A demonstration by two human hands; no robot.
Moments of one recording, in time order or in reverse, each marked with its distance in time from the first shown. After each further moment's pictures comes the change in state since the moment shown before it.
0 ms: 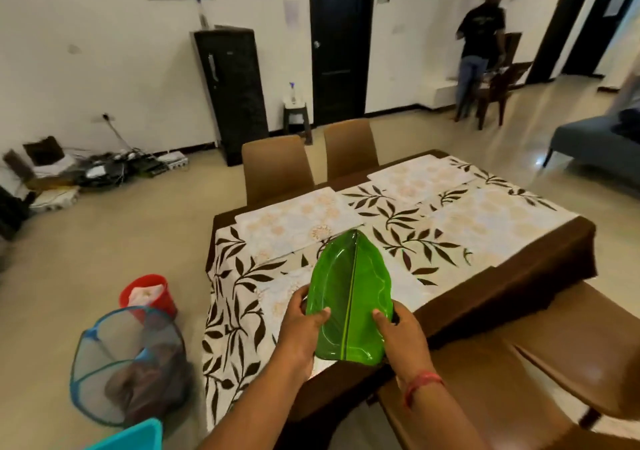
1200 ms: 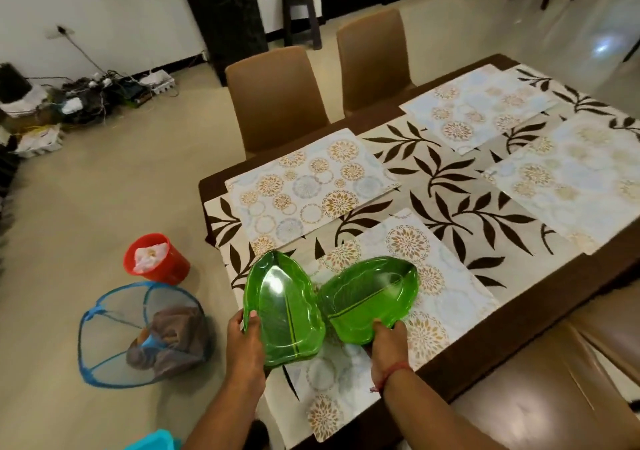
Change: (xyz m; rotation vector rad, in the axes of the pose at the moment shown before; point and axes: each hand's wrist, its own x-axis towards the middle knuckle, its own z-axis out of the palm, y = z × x) left_hand 0.213 -0.051 -0.116 0.111 0.575 -0.169; right_hand 0.190 0.132 0.143 0.357 0.196 0.663
